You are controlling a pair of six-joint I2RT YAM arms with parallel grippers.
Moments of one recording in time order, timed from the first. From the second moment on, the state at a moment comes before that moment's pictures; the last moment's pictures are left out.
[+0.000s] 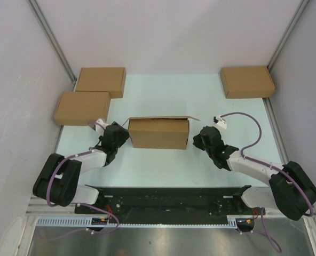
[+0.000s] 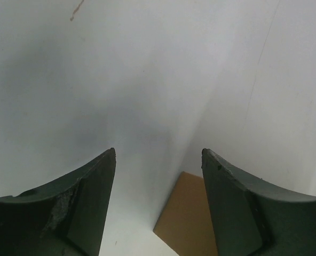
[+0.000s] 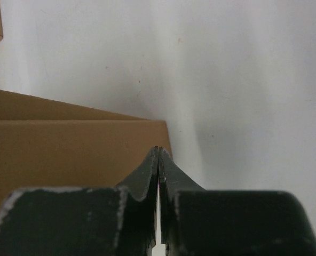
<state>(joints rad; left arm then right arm) -0.32 1.37 0.42 0.33 -0.35 -0.97 0.65 1.23 0.53 0.10 0.38 0.93</state>
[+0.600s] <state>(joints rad) -0.25 1.15 0.46 0.08 -0.50 -0.95 0.64 0.79 0.58 -0.08 0.48 0.60</state>
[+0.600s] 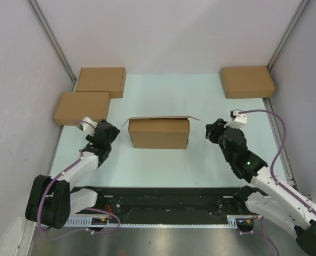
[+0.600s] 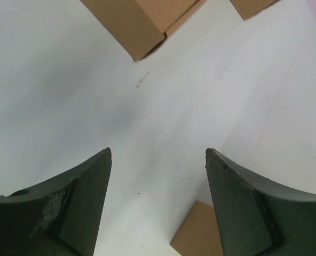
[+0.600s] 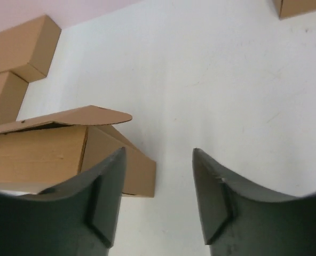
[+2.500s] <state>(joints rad) -0.16 0.88 0.58 -0.17 -0.48 -0.78 0.66 1.19 0.93 -0.17 0.19 -0.35</state>
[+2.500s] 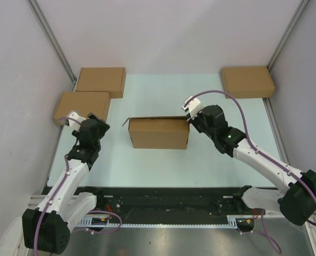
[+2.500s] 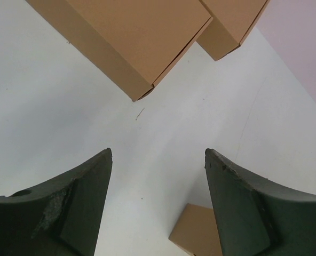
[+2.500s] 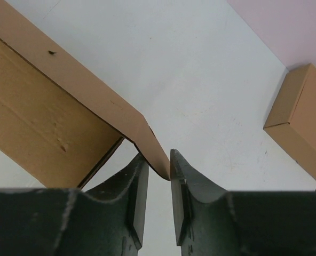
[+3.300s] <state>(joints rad) -0.15 0.74 0.61 -0.09 -0.28 -0.44 0.68 1.20 0.94 -0.16 0.21 -0.35</state>
